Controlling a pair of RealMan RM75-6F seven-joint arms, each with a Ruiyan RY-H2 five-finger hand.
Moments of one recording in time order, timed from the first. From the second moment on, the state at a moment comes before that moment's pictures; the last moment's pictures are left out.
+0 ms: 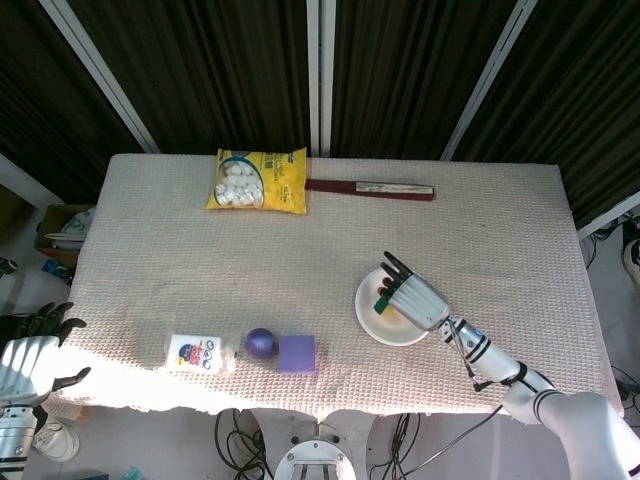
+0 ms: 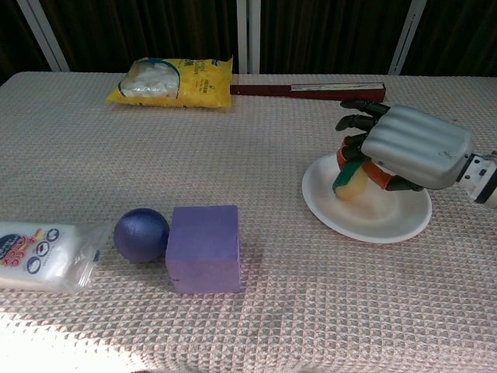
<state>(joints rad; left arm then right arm) -0.01 -1.14 0.02 -1.67 1.45 1.47 0.19 0.65 -1.76 -0.13 -0.69 -1.79 1.37 -0.07</state>
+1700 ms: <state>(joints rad) 0.00 -1.15 0.02 -1.64 1.45 1.47 0.16 0.60 -1.72 -0.14 -0.75 -1.81 1.43 -0.19</state>
